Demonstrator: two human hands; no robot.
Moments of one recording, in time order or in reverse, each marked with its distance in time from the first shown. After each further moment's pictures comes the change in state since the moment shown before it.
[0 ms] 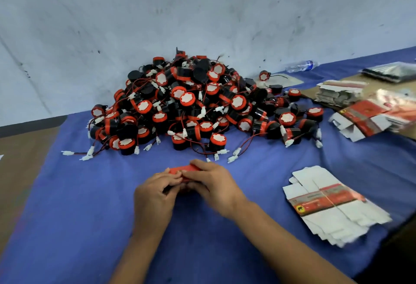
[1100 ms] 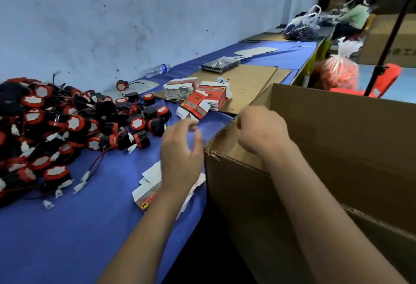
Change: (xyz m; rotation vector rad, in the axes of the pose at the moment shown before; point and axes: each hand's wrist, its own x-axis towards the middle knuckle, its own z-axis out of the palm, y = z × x) left_hand -0.017 0.313 0.212 -0.425 -0.306 0.325; right_hand -0.215 0.023 -0.332 -0.721 0.223 1.159
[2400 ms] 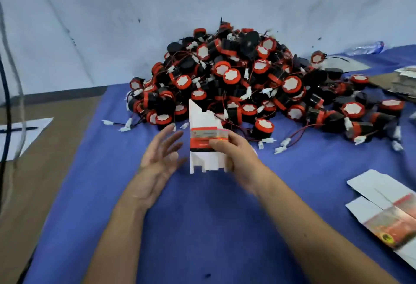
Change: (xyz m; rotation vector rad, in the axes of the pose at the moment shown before) left_hand -0.164 -0.237 -0.384 -0.659 0.326 -0.698; right_hand -0.098 -0.402 0.209 1.504 -1.105 -0.510
